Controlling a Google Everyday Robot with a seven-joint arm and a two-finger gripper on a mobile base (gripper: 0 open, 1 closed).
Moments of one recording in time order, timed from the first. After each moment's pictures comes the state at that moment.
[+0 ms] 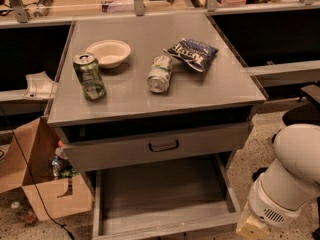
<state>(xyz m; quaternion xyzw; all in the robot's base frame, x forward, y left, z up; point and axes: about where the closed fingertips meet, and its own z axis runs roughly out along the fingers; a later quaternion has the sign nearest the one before) 0.291 -0.207 0.683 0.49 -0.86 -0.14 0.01</state>
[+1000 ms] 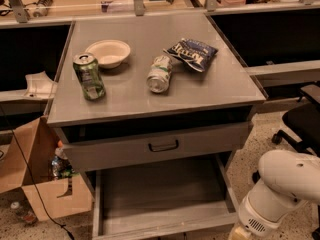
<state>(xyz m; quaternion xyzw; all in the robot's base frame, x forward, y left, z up) 0.286 -0.209 0.591 0.44 -0.88 -0.18 0.04</state>
